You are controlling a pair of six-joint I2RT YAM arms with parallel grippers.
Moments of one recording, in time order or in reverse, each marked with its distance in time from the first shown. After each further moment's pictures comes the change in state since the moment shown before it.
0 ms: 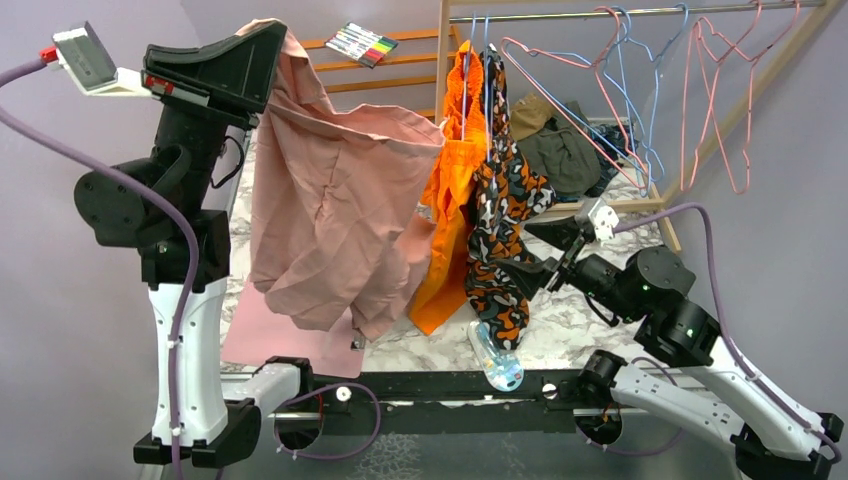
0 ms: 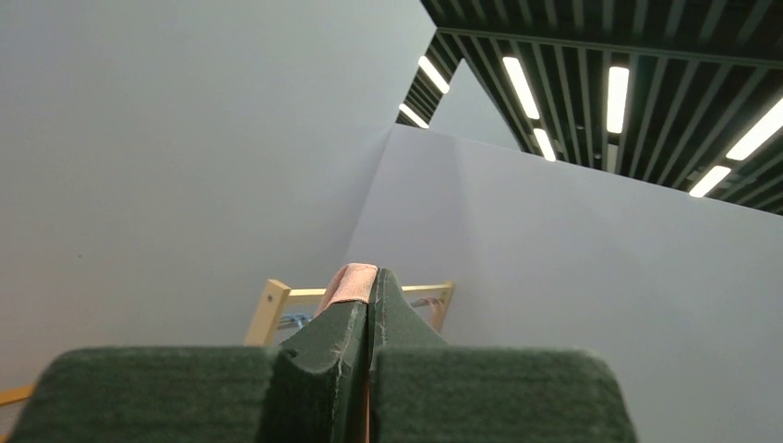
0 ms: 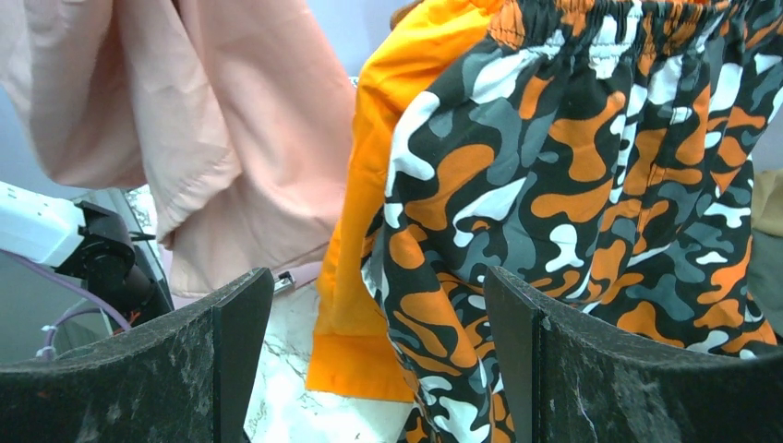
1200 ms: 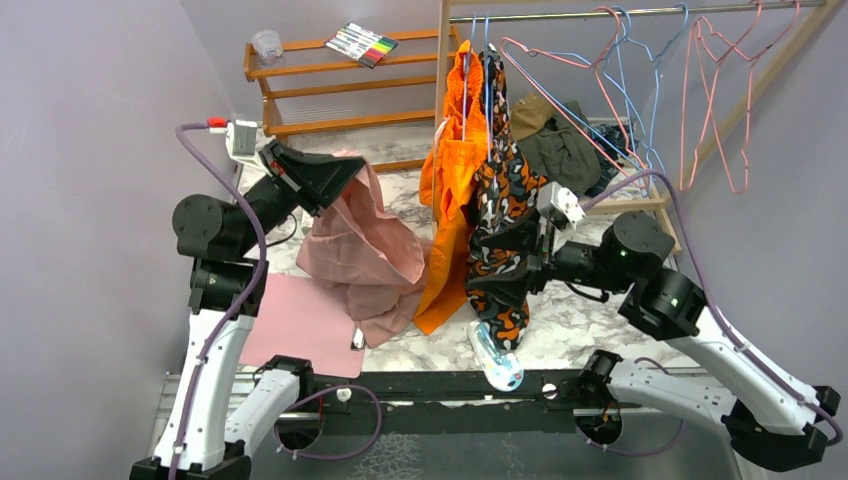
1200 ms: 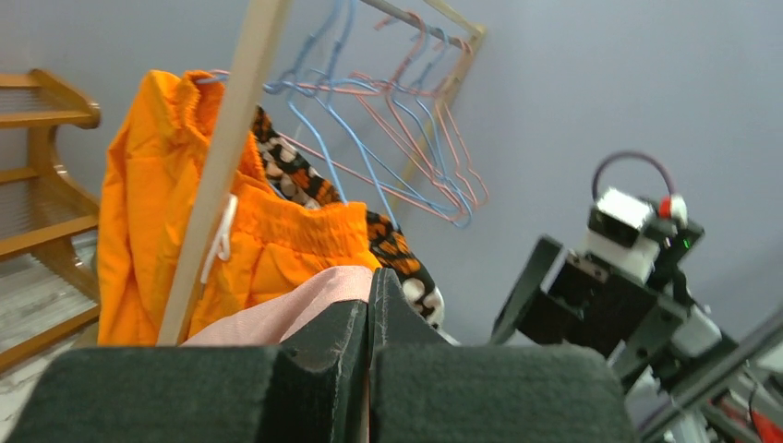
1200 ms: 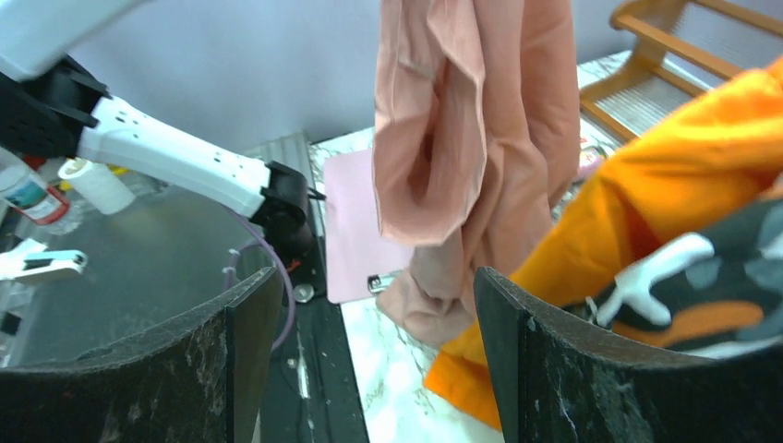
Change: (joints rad) left arm -0.084 -0.245 -0.598 -0.072 0.262 0.173; right arm 0.000 0.181 0.174 -0.045 -0.407 0.064
